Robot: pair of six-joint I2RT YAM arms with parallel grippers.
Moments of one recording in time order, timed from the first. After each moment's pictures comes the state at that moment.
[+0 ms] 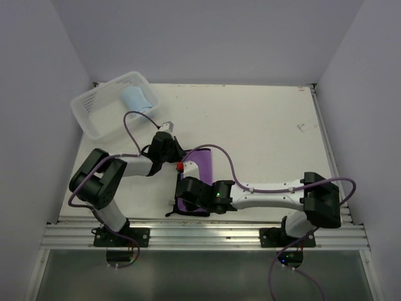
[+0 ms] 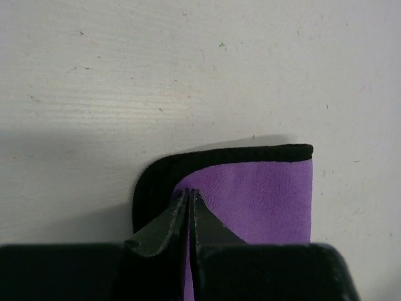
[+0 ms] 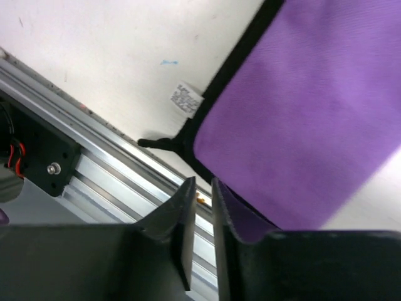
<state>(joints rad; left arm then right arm) -0.47 1.70 0.68 0.39 0.05 -0.67 1.35 1.62 1.09 -0.39 0.33 0.80</state>
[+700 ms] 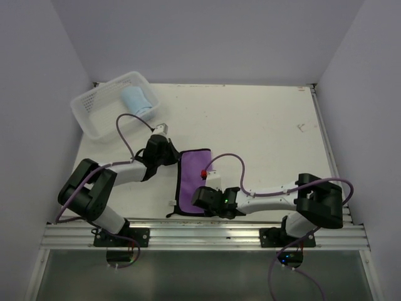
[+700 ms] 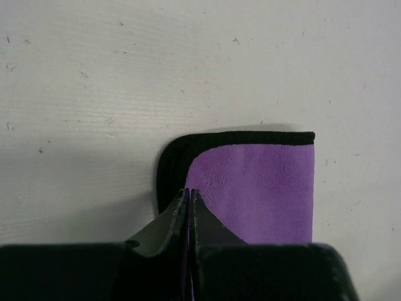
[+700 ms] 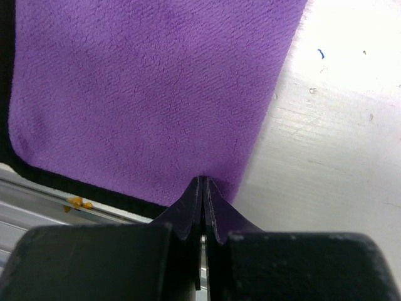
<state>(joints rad) -0.46 1.57 0.60 0.32 0.00 -0.67 1.32 1.55 0.80 -0.40 0.41 1.02</state>
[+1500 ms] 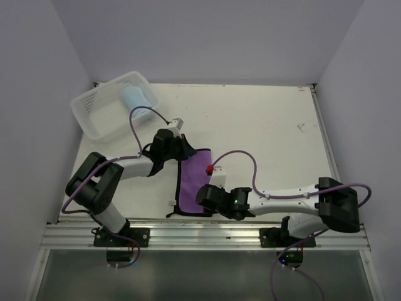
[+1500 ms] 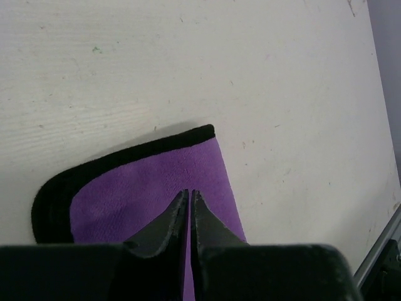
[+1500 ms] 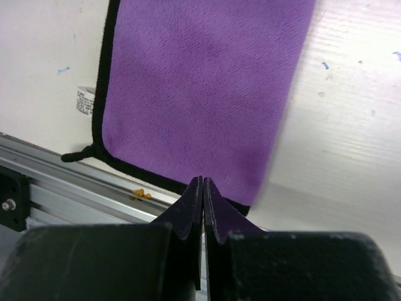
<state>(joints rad) -0.51 1.62 0.69 0.41 0.22 -0.62 1.33 1.38 0.78 -0.40 0.45 1.12</state>
